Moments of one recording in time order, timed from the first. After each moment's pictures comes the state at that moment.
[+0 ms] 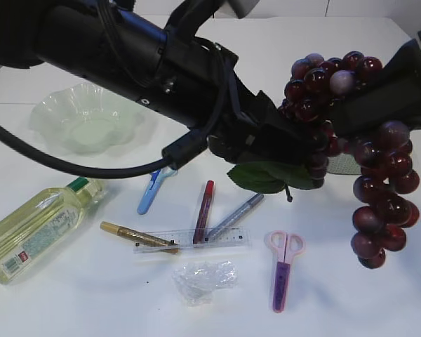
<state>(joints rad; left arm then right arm) -0.69 1.71 -1.31 -1.05 0.71 1.12 0.07 1.25 -1.08 0.88 1.22 -0.63</state>
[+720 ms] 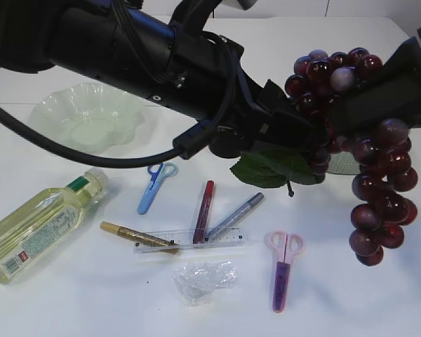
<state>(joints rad) -0.70 1.72 -1.31 -1.11 0.62 1.14 0.07 1.25 -1.08 0.88 1.22 -0.63</state>
